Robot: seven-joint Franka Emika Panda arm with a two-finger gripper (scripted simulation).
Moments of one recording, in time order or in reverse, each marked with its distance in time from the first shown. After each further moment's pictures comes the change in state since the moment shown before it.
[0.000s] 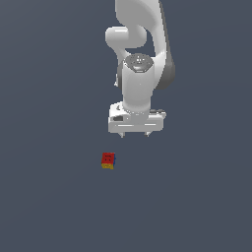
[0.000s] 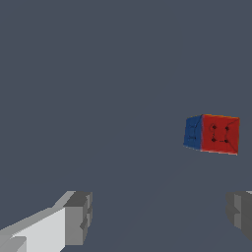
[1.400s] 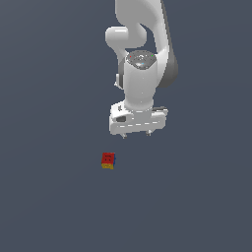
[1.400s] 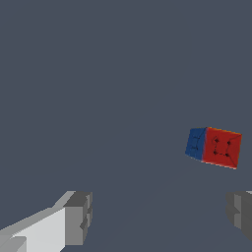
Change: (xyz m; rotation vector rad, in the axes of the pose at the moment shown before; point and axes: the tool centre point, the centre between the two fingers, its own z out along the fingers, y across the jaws) arm 0.007 -0.006 -0.009 0.006 0.009 -0.105
